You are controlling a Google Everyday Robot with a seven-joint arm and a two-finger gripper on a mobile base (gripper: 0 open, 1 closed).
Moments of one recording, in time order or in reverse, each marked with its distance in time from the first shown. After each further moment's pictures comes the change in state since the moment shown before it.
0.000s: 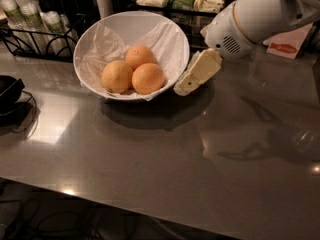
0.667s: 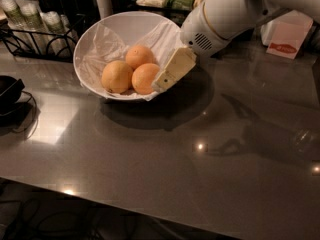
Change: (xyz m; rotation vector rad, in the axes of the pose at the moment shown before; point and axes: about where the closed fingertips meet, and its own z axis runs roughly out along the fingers) arm -0.037 0.009 0.030 -0.004 0.002 -0.029
